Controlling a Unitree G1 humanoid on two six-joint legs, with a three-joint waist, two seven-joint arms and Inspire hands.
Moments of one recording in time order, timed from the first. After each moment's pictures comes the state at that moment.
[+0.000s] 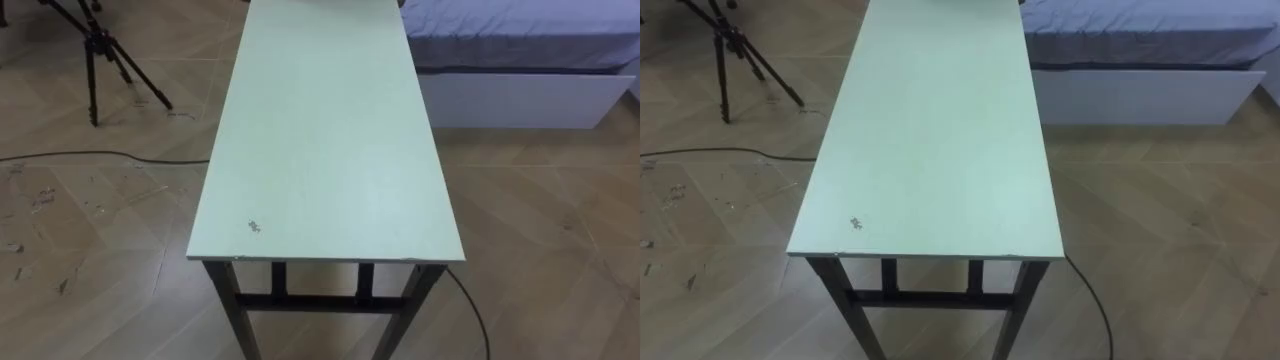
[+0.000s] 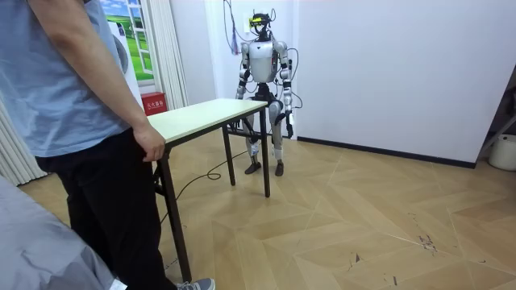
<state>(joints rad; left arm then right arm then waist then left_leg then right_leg) 0.13 0.17 0.07 1.18 -0.05 0.00 0.01 0.08 -0.19 -0.10 1.28 0.36 -0.02 0.14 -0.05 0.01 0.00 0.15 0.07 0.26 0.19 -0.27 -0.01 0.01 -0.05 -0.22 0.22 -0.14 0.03</state>
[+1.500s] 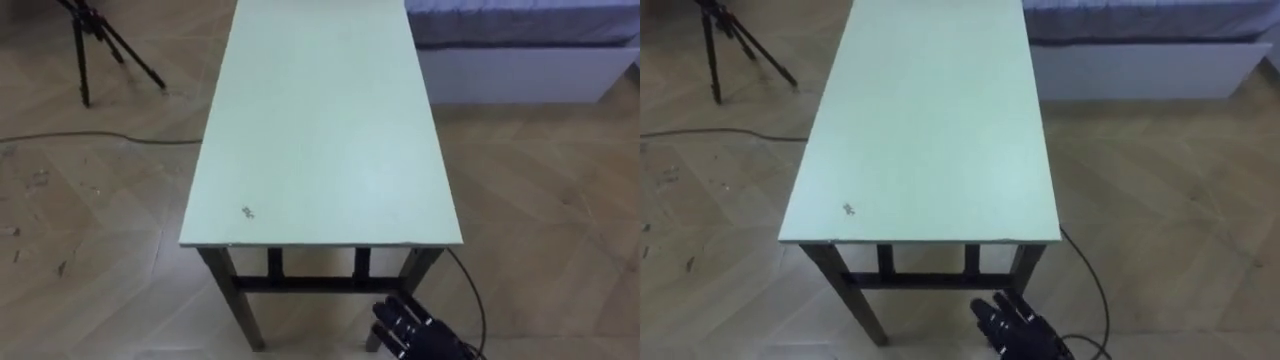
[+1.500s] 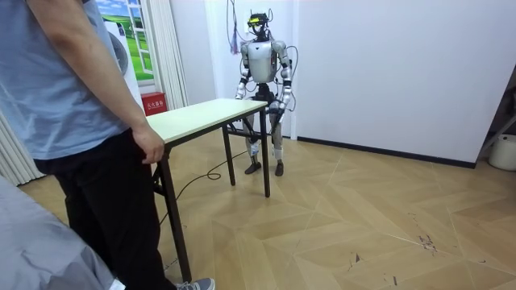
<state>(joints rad) 0.18 0.22 -0.28 0.78 -1.05 0.11 -0.34 0.22 -0.20 0.18 0.55 1.03 0.13 0.43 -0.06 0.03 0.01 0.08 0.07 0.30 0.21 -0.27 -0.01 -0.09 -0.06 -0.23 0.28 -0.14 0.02</state>
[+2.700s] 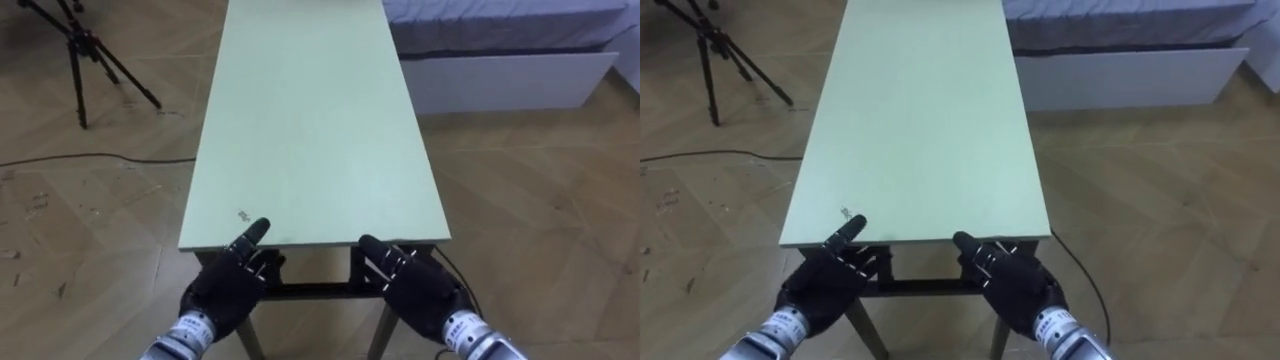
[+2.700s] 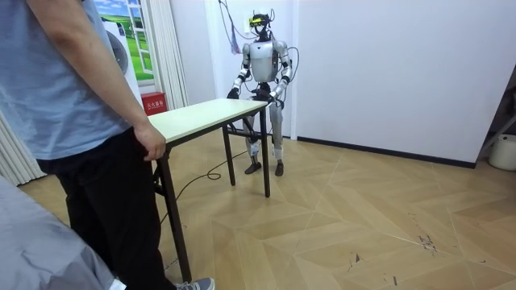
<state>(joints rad) 0.08 0.27 -0.12 0.44 -1.46 0.23 -0.19 0.10 -0.29 0.20 0.33 1.14 0.25 0.21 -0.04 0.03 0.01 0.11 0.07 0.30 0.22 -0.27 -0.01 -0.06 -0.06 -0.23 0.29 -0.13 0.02</state>
